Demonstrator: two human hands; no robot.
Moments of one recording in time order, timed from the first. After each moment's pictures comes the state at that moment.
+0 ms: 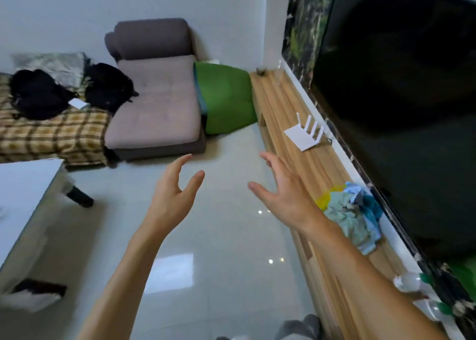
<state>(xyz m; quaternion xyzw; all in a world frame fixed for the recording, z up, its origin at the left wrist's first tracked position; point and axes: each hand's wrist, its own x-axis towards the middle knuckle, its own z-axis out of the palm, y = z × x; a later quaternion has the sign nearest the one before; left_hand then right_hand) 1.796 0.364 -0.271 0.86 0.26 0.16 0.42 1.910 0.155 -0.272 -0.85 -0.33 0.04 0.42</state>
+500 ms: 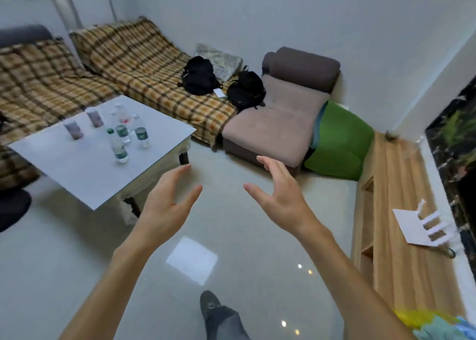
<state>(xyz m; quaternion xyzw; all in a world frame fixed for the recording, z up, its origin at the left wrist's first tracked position) 1.540 0.483 -0.244 0.74 0.46 0.31 0.38 1.759 0.397 -0.225 -0.72 -0.57 0.13 0.37</state>
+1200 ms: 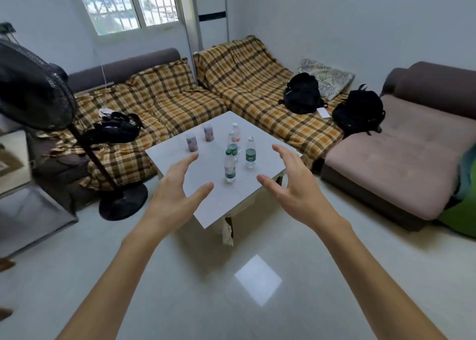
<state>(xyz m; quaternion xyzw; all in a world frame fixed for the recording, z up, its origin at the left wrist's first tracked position) 1.280 0.720 -0.208 0.70 0.59 0.31 0.26 1.527 0.703 -0.214 -0.61 -0.68 0.18 0.35</state>
